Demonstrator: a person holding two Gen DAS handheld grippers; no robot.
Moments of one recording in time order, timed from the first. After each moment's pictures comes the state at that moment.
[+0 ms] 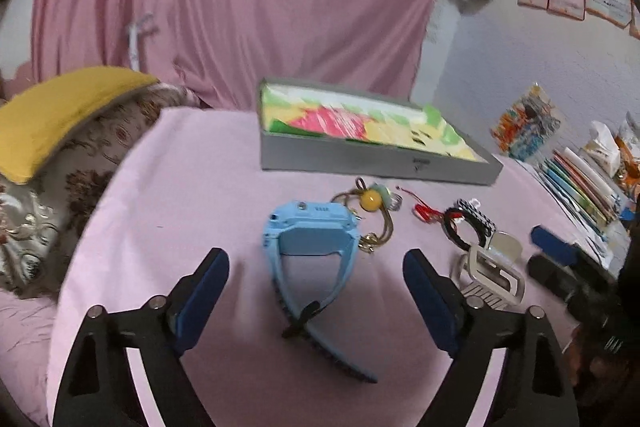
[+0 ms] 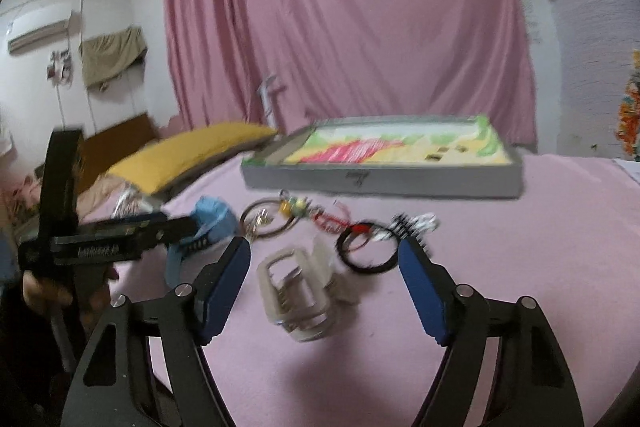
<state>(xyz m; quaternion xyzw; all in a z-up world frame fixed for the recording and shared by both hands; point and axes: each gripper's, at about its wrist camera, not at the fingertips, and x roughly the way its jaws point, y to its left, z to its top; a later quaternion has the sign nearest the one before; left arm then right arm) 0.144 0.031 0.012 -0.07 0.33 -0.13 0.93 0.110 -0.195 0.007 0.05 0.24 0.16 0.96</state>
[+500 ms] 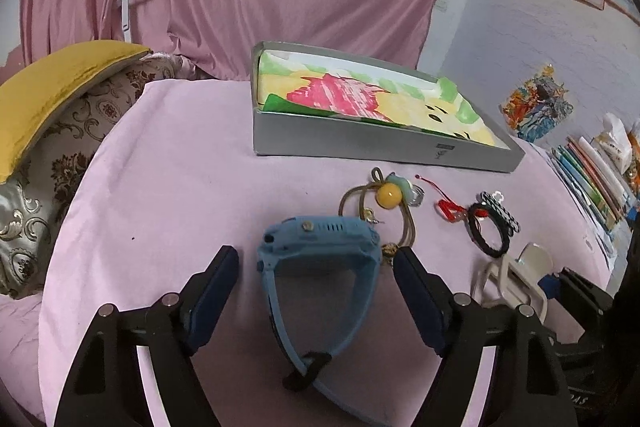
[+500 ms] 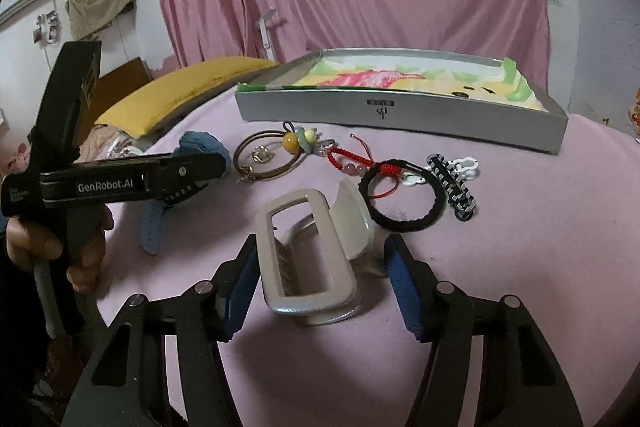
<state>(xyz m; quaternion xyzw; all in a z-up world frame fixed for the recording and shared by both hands) 0.186 0.026 0.001 -0.06 0.40 -0.13 0.91 0.141 -0.166 -0.017 0.03 0.35 0.15 0.92</state>
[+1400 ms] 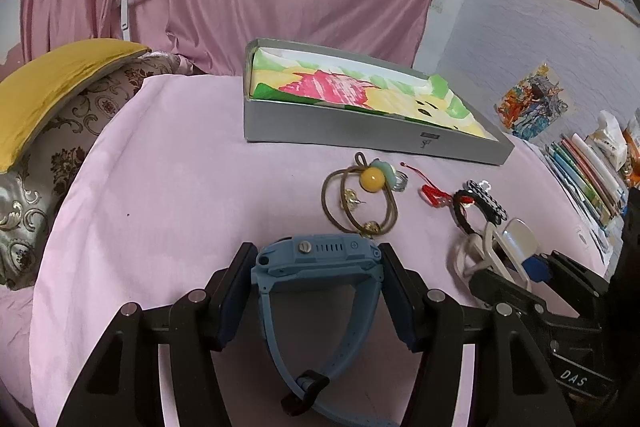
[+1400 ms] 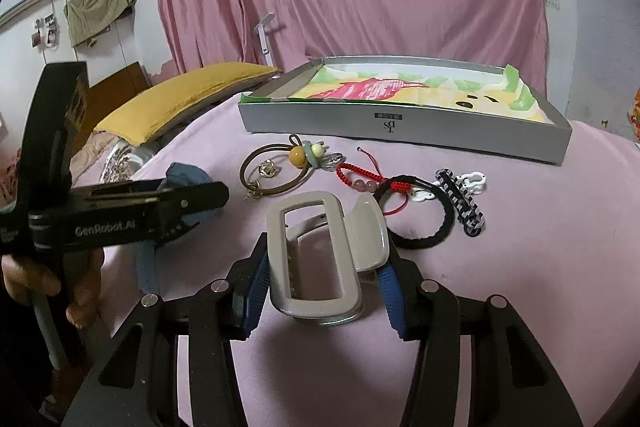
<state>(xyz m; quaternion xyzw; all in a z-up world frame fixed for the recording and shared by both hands) 0.164 0.019 0.002 -0.07 0.39 -0.13 0.91 0.142 -0.159 -0.008 0.04 0.34 0.15 0.93</state>
